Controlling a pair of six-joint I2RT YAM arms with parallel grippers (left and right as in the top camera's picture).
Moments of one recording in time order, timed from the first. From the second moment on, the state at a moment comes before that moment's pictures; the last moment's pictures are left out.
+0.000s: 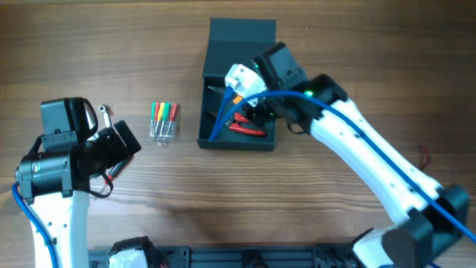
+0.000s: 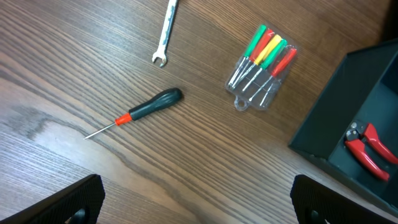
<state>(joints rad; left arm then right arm) 0.17 1.07 1.14 -1.22 -0.02 -0.37 0.60 1.67 1.47 -0.85 -0.16 -0.43</state>
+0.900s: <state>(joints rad) 0.17 1.07 1.14 -1.22 -0.02 -0.37 0.60 2.05 1.47 -0.75 -0.23 -0.63</state>
